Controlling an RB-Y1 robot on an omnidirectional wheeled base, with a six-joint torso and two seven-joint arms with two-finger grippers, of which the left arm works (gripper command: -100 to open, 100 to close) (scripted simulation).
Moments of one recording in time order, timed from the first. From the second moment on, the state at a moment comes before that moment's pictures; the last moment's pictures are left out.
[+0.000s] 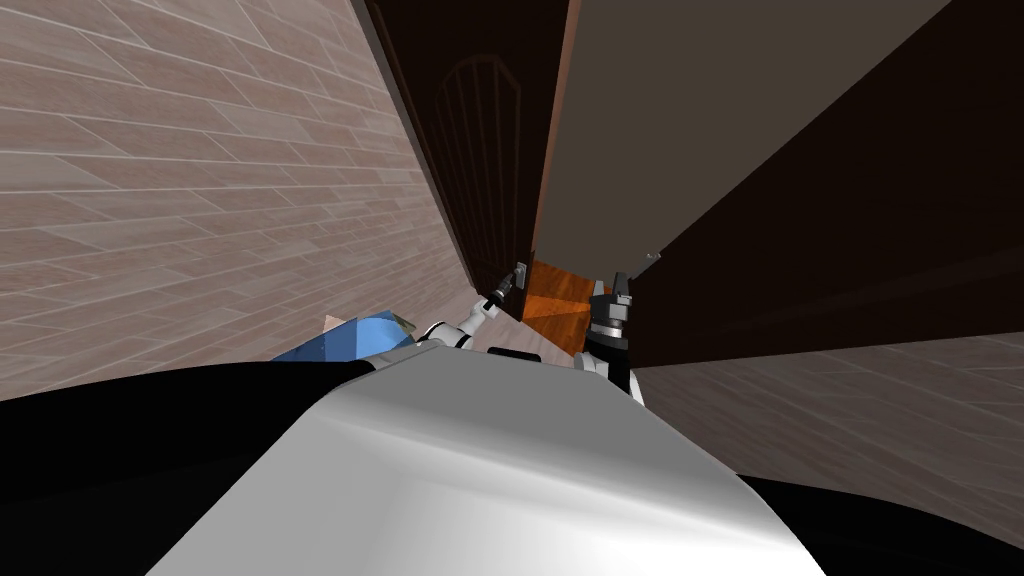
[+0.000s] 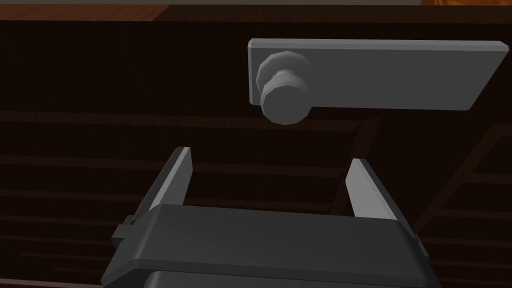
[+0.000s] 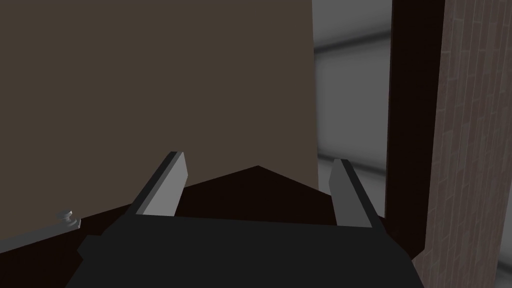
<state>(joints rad) -0.52 0.04 -0.11 -0.62 -0.25 -0.54 0.29</state>
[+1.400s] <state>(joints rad) -0.52 0.05 -0.14 -0.62 -0.25 -0.53 0.32</state>
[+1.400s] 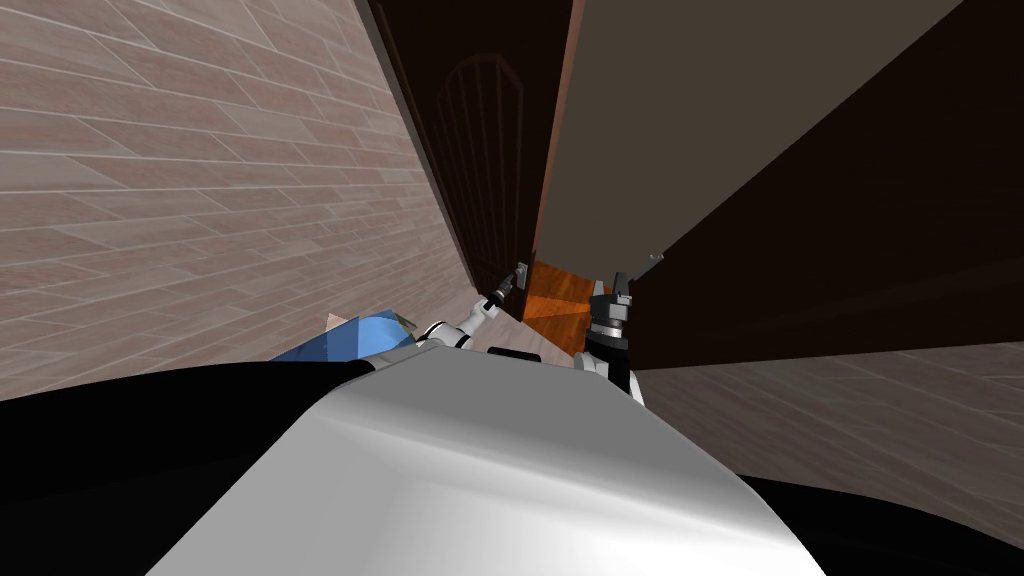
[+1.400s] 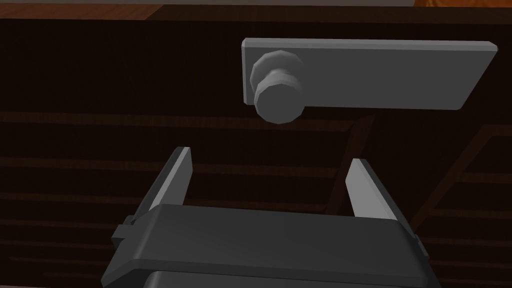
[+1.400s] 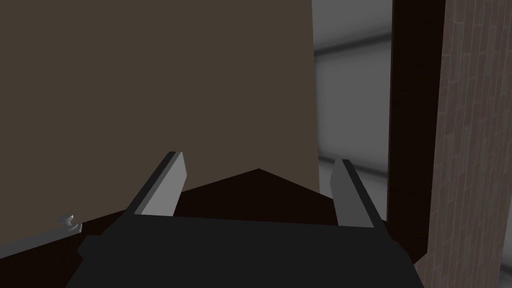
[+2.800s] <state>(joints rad) -0.53 0.06 -0.17 -0.60 -0.26 -0.54 0.36</state>
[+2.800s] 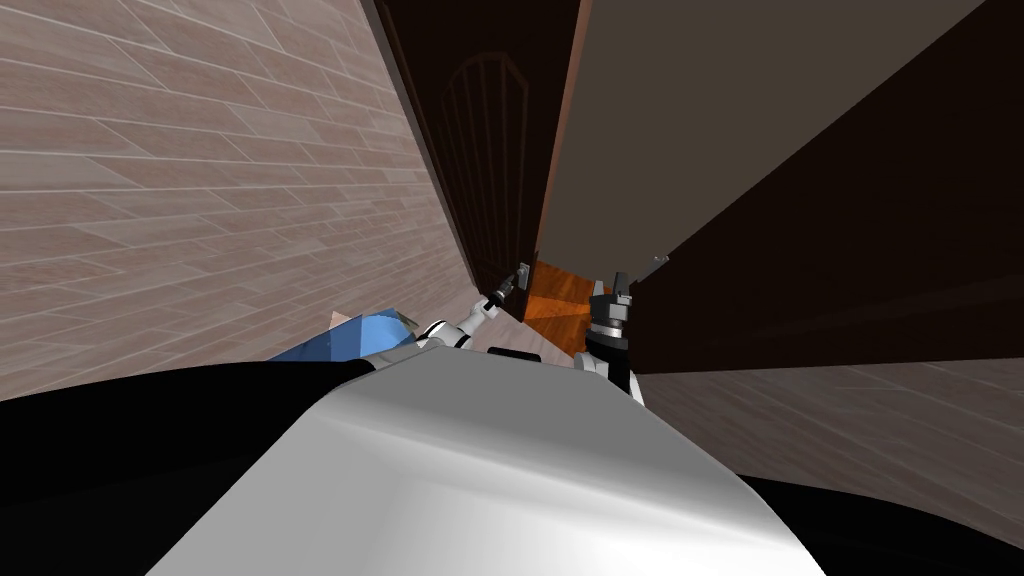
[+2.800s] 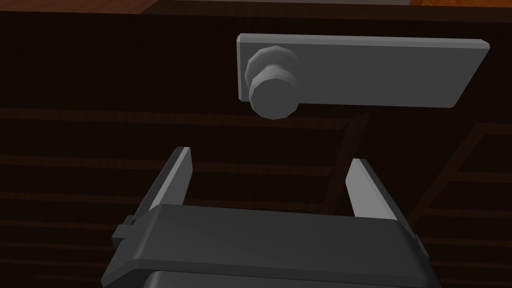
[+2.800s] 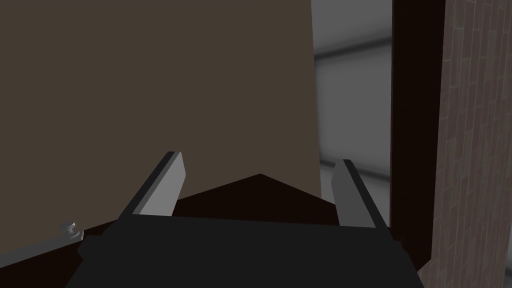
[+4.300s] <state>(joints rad) -0.53 0.07 -0.19 -0.60 -0.26 -0.54 0.38</state>
